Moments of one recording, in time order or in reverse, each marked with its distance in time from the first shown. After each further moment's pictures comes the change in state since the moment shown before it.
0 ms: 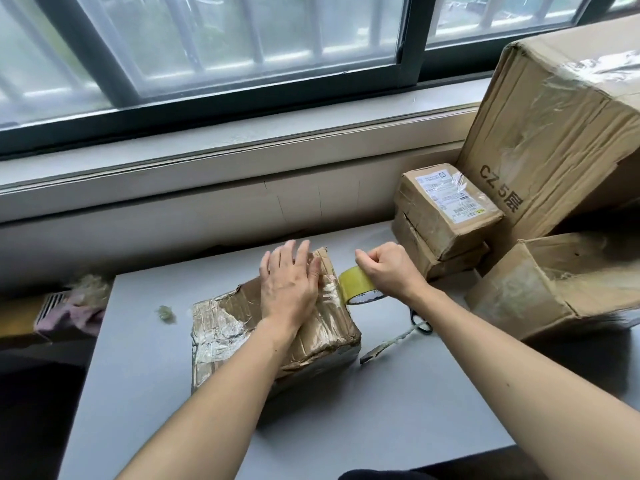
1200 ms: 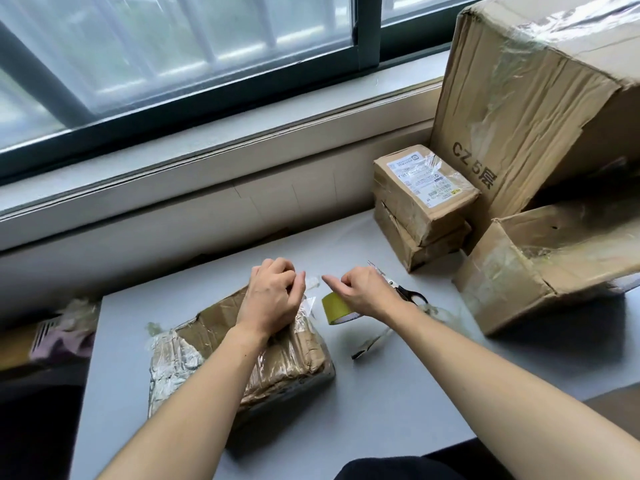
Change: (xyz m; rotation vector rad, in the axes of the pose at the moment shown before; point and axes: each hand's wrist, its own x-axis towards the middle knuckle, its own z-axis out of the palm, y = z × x) left_hand 0.002 -0.007 0.000 -0.166 -0.069 0.269; right_hand -0.006 0.050 0.041 -0.146 -0.168 0.078
